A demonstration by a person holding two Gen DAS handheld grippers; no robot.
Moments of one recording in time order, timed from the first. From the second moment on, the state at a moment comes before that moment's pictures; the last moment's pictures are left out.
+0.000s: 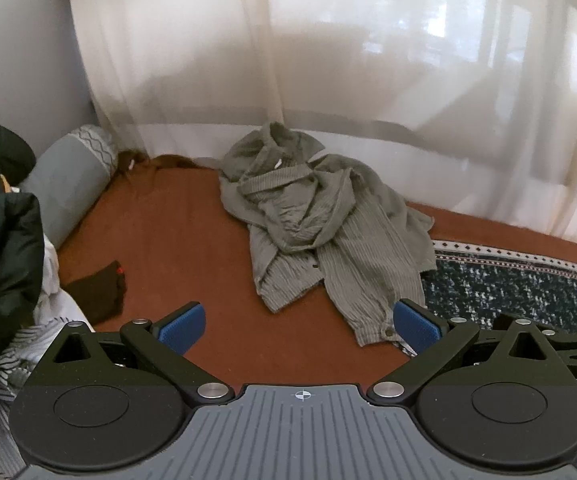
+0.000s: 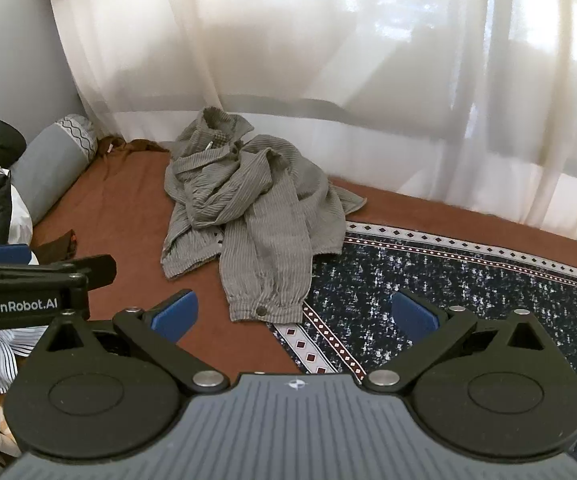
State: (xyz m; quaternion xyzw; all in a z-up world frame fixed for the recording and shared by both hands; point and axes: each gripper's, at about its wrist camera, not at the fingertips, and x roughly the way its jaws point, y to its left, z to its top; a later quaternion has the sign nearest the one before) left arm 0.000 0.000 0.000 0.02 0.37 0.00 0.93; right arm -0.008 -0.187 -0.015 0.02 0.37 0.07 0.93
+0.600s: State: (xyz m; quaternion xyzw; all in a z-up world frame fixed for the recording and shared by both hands) left arm -0.003 0.004 0.003 0.01 0.37 0.01 0.93; right arm -0.003 -0.184 -0.017 0.01 0.37 0.08 0.92
